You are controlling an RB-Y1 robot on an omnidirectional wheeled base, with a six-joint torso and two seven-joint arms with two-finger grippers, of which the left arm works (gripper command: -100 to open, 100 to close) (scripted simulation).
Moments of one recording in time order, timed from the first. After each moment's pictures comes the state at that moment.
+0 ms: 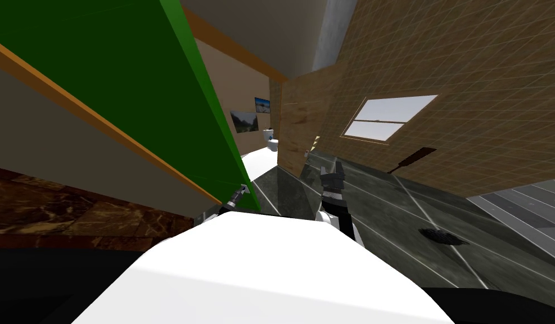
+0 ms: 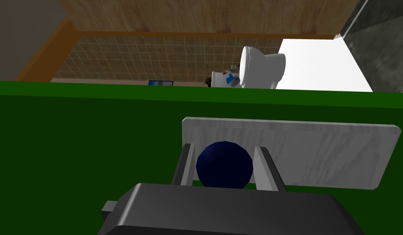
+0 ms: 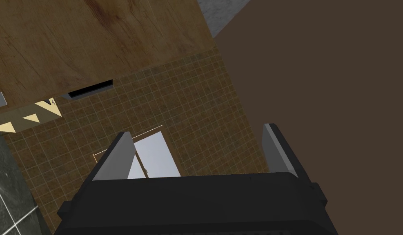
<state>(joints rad) 0.06 0.44 -0.20 -0.66 0.03 -1.05 0.40</state>
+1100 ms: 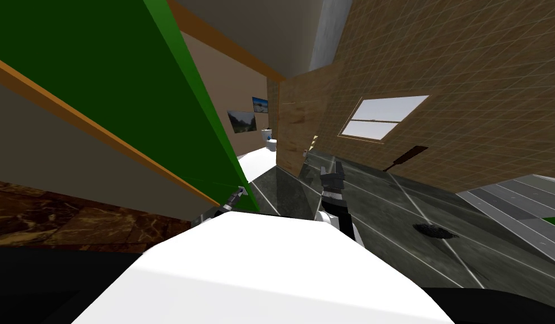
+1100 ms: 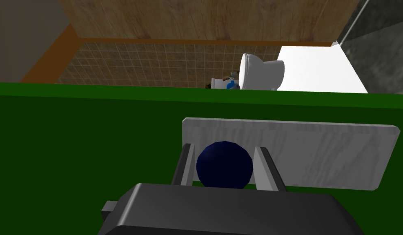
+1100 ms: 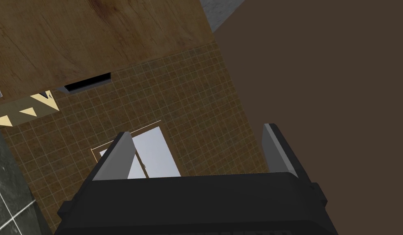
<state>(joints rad) 0.10 0.47 -0.21 -0.64 0.03 -1.12 0.42</state>
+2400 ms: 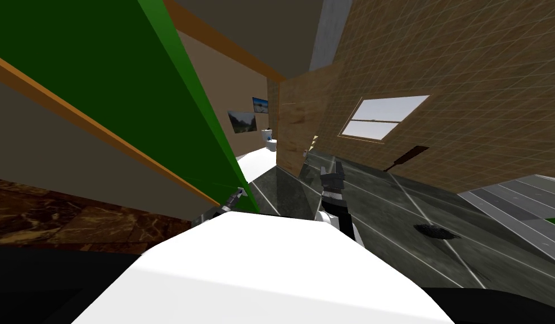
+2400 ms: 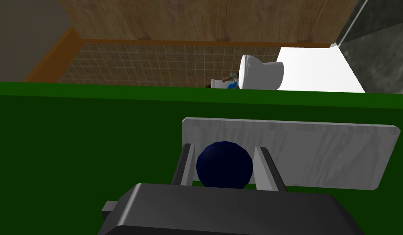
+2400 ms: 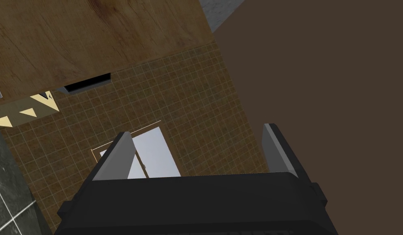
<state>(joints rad) 0.12 0.47 -0.21 -0.64 0.03 -1.14 0.42</state>
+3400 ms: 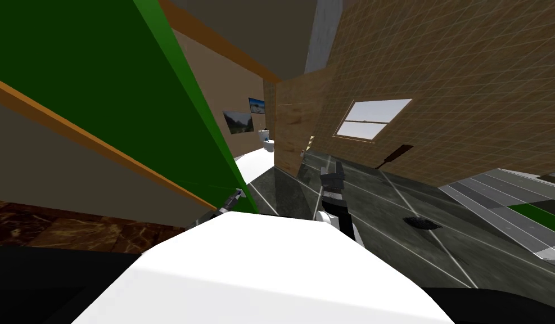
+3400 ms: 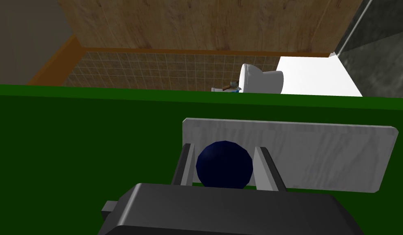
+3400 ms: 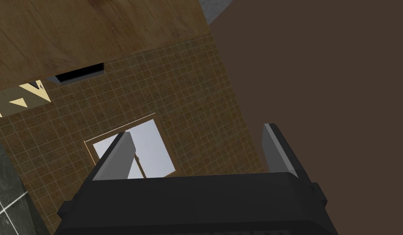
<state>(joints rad) 0.14 0.49 -0.22 -0.63 0.04 -1.17 0.43</state>
